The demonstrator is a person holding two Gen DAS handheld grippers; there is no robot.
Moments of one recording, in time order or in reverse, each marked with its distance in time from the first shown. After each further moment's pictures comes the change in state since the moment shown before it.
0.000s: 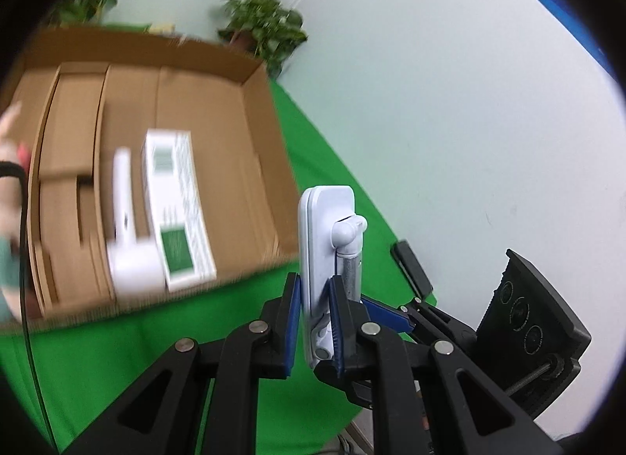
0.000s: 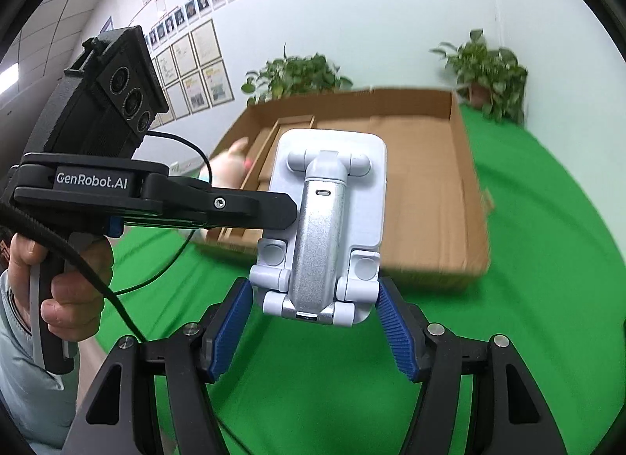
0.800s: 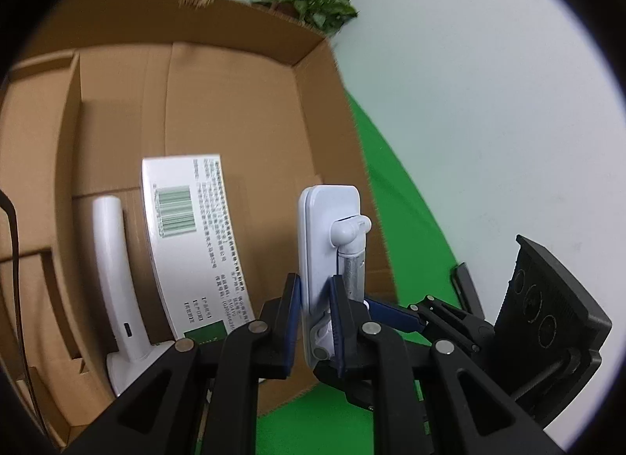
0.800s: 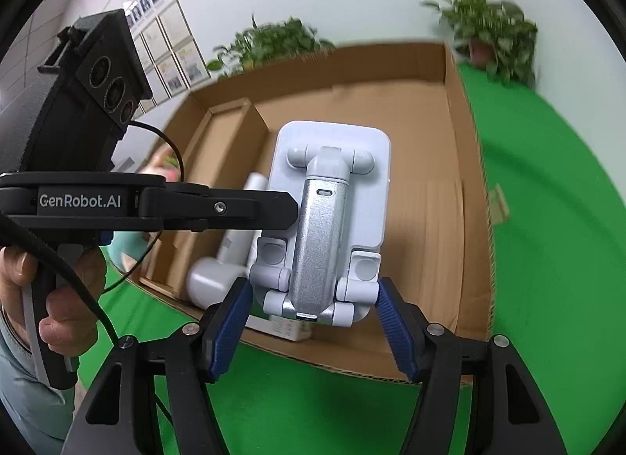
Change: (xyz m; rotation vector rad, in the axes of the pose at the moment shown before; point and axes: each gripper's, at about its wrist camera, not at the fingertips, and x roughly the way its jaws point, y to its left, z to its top) left arm 0.102 0.076 0.063 -0.078 0.123 0.121; right arm 0.130 -0.092 0.062 0.080 0.174 0.036
